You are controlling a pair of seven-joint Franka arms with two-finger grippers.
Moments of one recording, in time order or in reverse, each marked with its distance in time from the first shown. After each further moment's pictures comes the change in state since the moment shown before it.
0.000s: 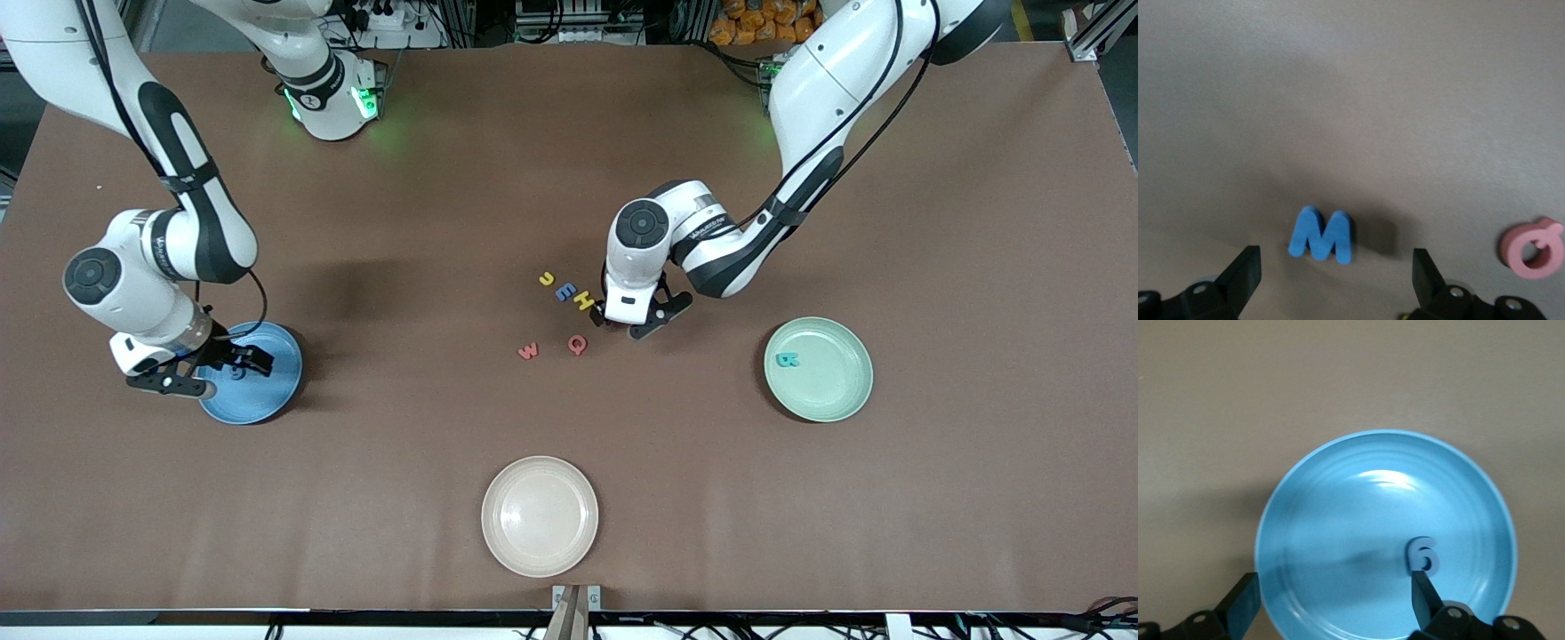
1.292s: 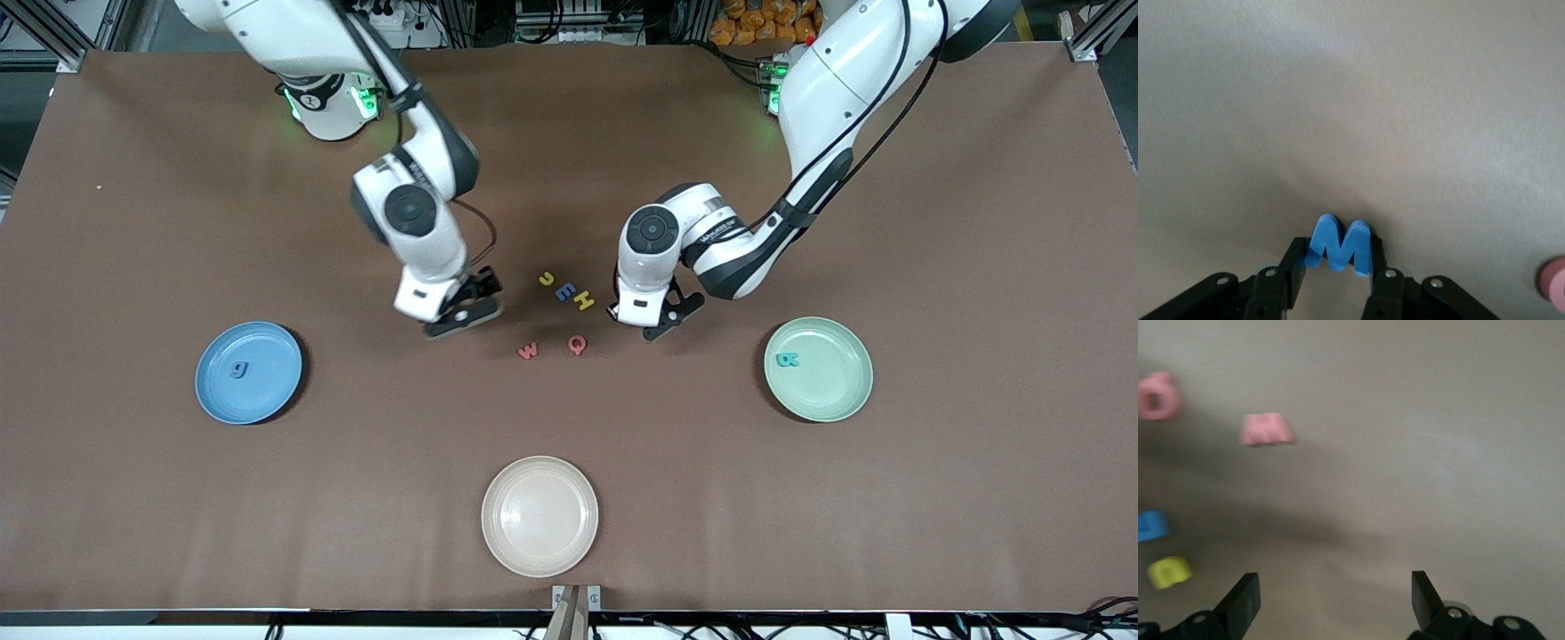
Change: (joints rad) left arm 0.034 -0.012 0.005 -0.025 0.003 -0.001 0.012; right arm 0.691 0.016 0.022 0.077 0.001 -0.107 0.130
